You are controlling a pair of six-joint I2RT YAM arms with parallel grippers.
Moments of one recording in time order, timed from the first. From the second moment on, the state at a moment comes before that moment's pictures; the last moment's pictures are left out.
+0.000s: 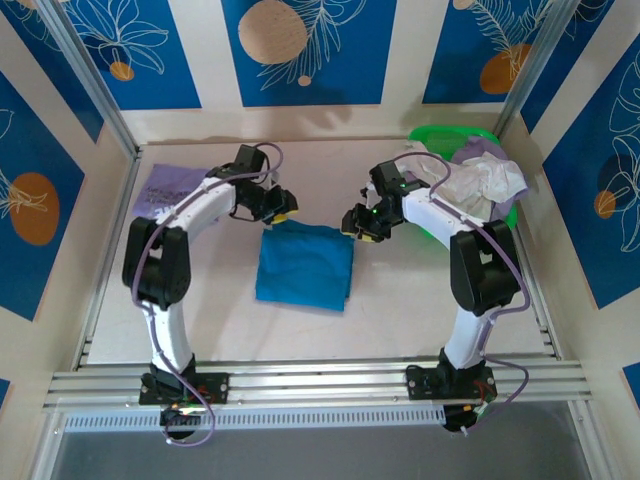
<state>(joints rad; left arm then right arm) -0.36 1.97 1.58 -0.69 0.52 -0.65 0.34 1.82 1.32 -0.71 -0.44 0.49</state>
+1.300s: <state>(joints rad) -0.54 2.41 1.90 -0.59 0.71 -0.79 0.24 1.78 1.08 -0.41 -0.75 0.53</state>
